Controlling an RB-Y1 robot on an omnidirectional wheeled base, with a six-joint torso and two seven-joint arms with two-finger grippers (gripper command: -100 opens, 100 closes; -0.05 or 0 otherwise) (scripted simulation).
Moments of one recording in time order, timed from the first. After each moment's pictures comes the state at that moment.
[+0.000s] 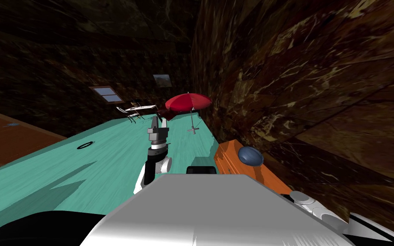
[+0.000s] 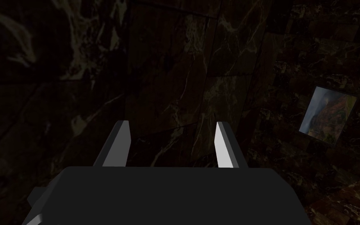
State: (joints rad) left arm 0.45 0.05 -0.06 -2.39 -0.10 -0.47 0.11; right arm 0.16 -0.84 0.56 -0.44 1.19 -0.61 0.48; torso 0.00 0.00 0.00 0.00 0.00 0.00
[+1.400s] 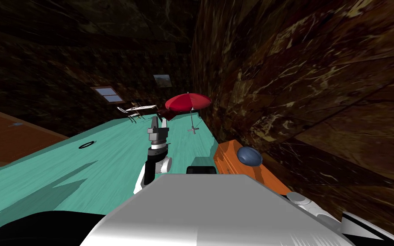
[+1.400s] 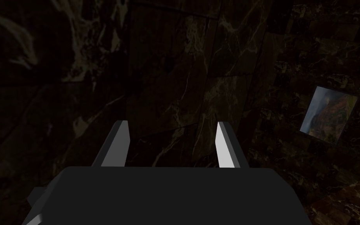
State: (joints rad) left arm 0.45 0.05 -0.06 -2.39 -0.10 -0.47 0.11; right arm 0.15 -0.81 0.57 -0.42 1.18 -0.58 0.49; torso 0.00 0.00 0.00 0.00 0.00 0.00
